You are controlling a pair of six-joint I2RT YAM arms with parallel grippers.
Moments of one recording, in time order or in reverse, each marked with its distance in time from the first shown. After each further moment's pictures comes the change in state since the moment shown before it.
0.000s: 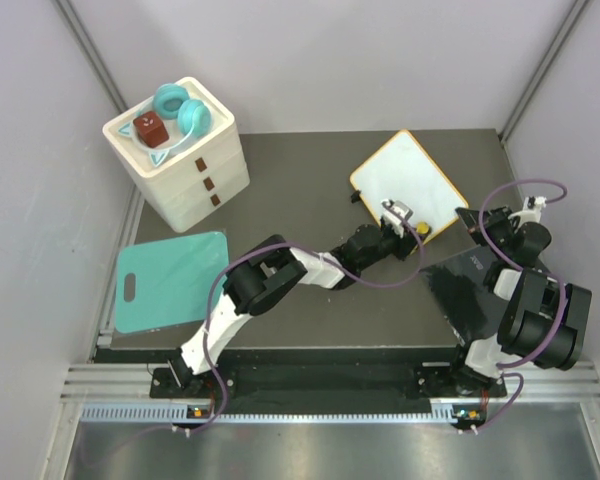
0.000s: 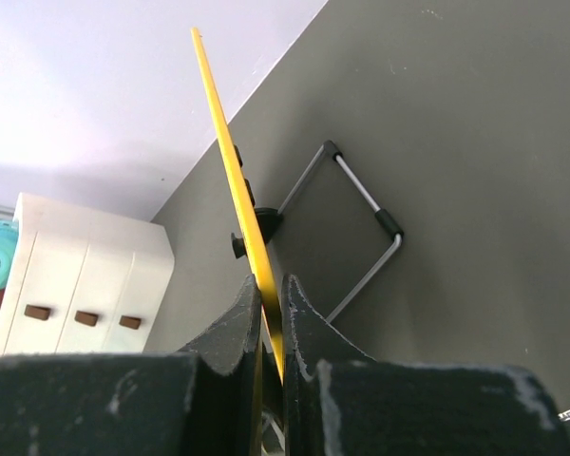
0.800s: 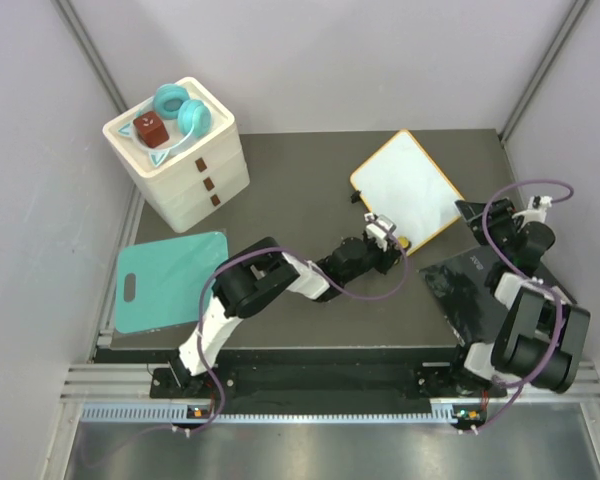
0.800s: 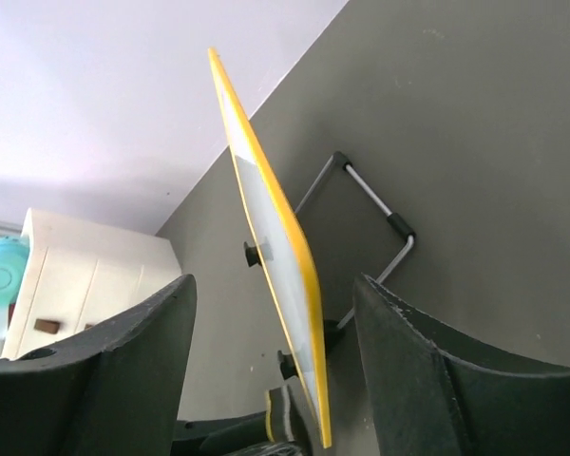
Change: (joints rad) left arm -0.001 -0.097 -0.263 0.053 -0.047 0.003; right arm 0.001 -0.103 -0.001 -0.083 0.023 0.017
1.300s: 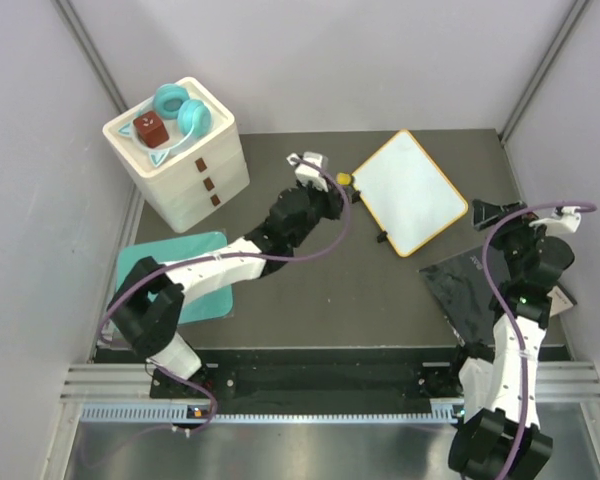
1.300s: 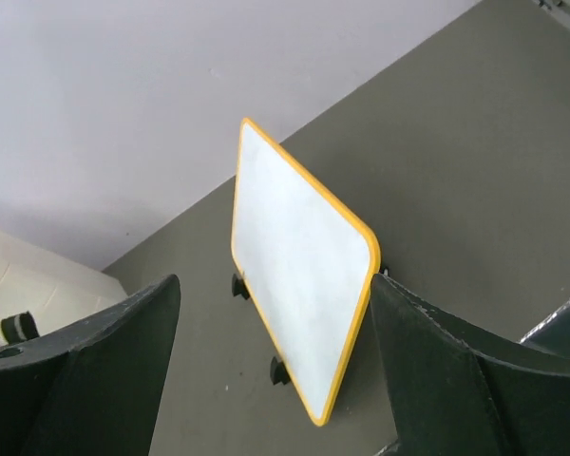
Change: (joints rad) left arm 0.160 -0.648 -0.161 -0.385 -0.185 -0.082; right arm 0.000 -0.643 0.053 -0.583 0.237 -0.229
